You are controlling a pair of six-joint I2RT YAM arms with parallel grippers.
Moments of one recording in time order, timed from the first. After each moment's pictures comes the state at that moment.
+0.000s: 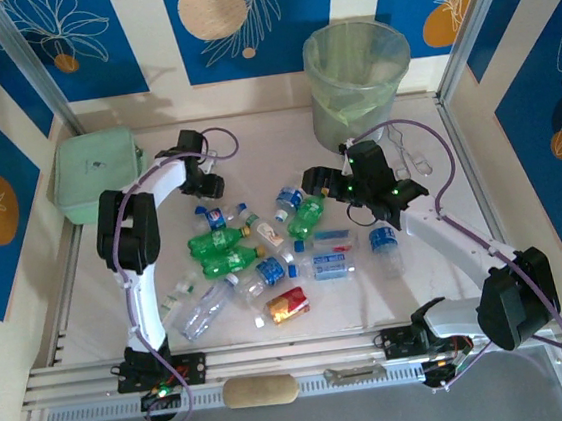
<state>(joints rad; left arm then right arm) -0.23 2.14 1.62 -0.67 0.02 0.05 0.45 1.27 0.95 -0.34 -0.12 0.63</state>
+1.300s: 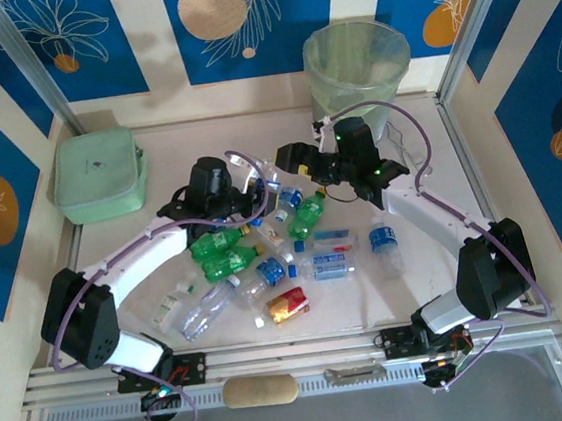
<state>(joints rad) -0.58 1.46 1.03 -0.12 0.36 -0.10 0.46 1.45 1.11 -0.11 -0.49 0.79</state>
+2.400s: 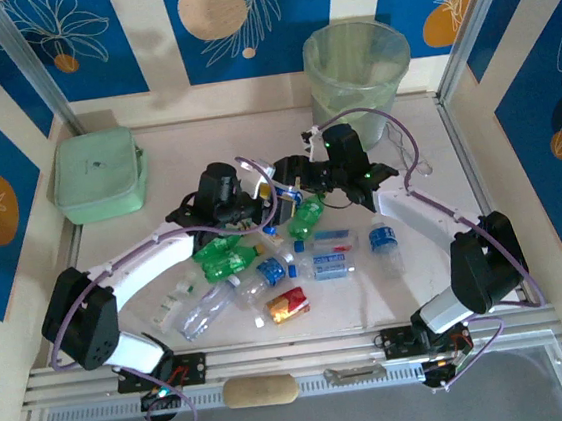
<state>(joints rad) -0.65 1.46 1.00 -0.03 0.39 -0.15 0.50 1.50 1.11 -0.13 -0.50 0.76</state>
